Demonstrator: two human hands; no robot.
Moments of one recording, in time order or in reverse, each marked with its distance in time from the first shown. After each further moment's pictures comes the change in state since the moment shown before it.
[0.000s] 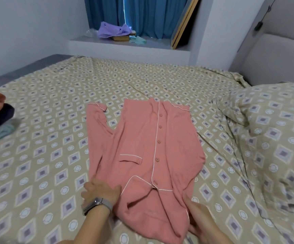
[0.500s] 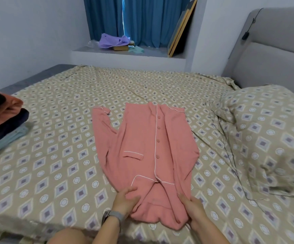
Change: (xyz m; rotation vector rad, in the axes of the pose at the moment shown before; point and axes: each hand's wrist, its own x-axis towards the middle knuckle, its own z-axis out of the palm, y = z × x) left_hand -0.071 -0.028 0.036 -0.759 -0.333 0.299; right_hand -0.027 0.030 0.005 0.091 0.066 -0.126
